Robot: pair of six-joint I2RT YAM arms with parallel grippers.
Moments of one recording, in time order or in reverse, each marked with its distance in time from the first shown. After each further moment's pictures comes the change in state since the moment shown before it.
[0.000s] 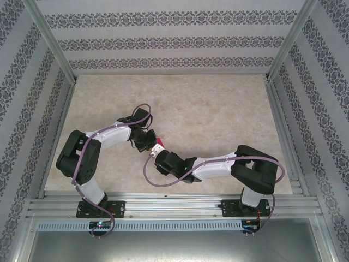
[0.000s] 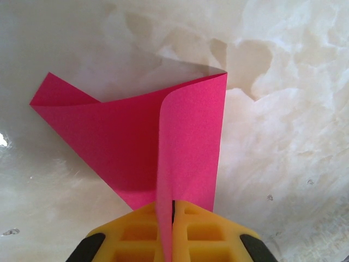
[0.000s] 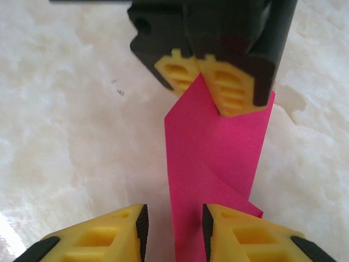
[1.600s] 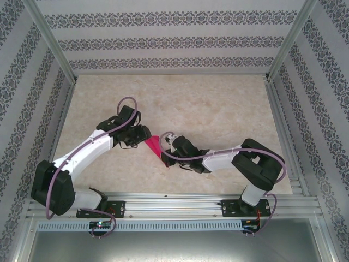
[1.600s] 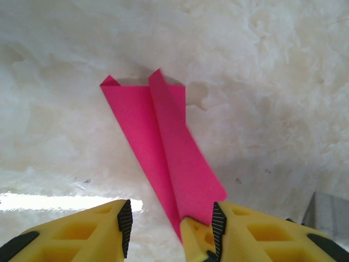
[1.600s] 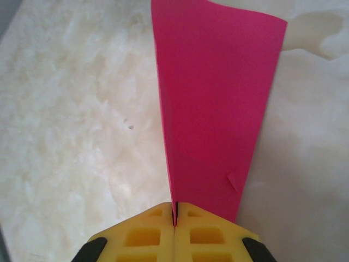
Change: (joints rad) left arm 0.007 -0.360 -0.041 -0.124 -0.197 0.072; right arm -0.261 -0.020 -0.140 0.288 -0.531 0.495
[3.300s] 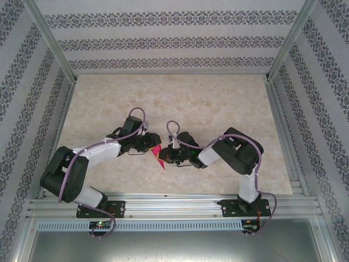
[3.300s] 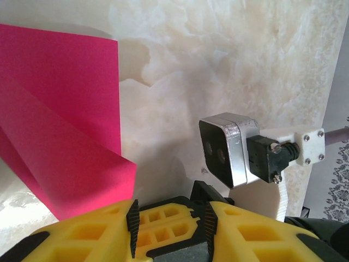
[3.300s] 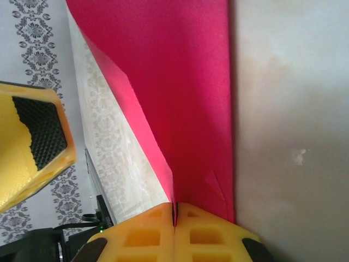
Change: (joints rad) left arm 0.002 0.136 -0.272 0.592 0.301 -0.020; right arm -0.128 0.259 0.024 0.307 -0.406 0.541
